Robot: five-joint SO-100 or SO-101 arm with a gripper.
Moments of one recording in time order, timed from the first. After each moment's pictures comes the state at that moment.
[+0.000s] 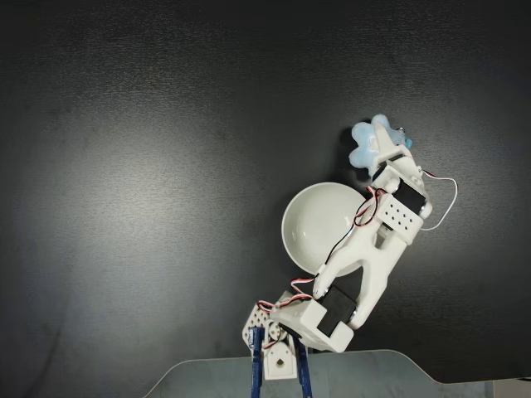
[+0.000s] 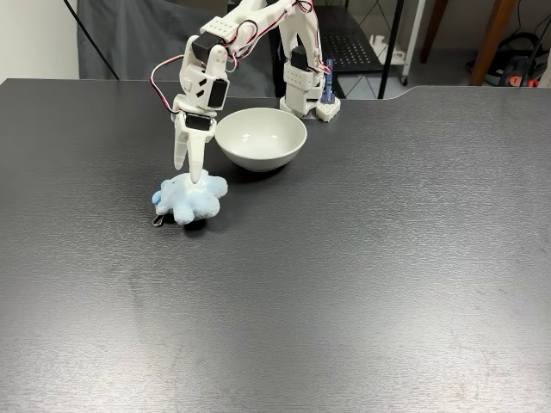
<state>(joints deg) 42.6 75.8 91.1 47.4 -64.8</state>
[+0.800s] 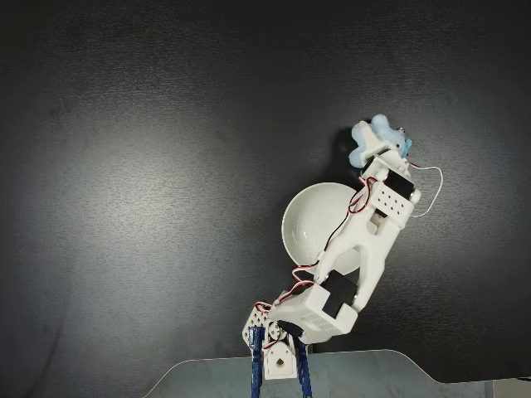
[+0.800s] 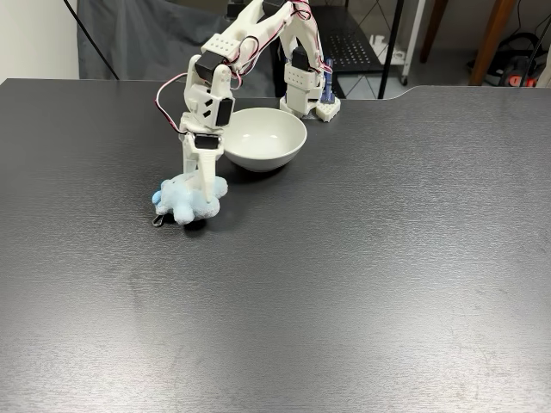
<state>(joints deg) 39.7 68.5 87.5 47.4 -64.8</state>
